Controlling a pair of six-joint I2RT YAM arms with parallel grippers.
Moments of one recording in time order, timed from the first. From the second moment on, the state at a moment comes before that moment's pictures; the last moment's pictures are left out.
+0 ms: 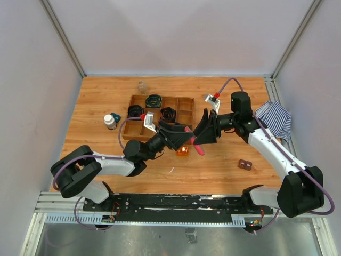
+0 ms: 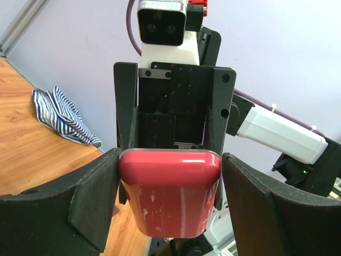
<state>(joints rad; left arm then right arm) -0.91 1.46 0.44 1.49 0.08 -0.93 0.33 1.26 0.94 -0.17 -1.41 0.20</state>
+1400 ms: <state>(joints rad) -0.72 1.63 0.56 1.53 0.53 -1.14 0.31 1.33 0.98 -0.31 -1.38 0.15</state>
